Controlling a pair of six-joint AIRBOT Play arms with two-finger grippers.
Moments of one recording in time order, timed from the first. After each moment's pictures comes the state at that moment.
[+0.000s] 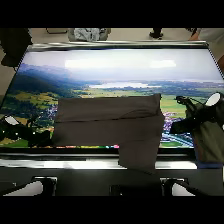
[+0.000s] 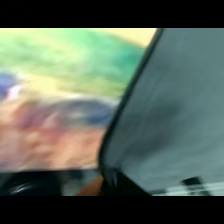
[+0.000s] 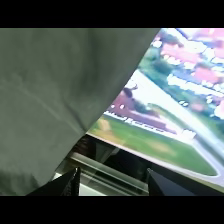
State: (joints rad) left arm 0.40 -1.33 0.74 1.22 -1.29 -1.34; right arm -0.31 -1.31 1.05 -1.32 1.52 0.95
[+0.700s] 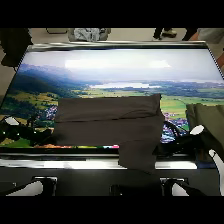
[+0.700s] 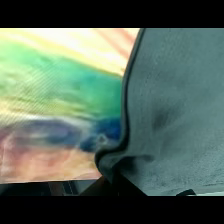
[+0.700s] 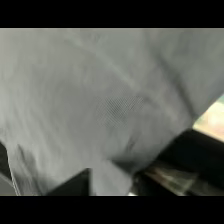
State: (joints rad) left arm 0.40 -1.31 0.73 1.21 -1.25 -1.35; right arm -0.31 -1.21 0.53 -1.06 1.29 0.90
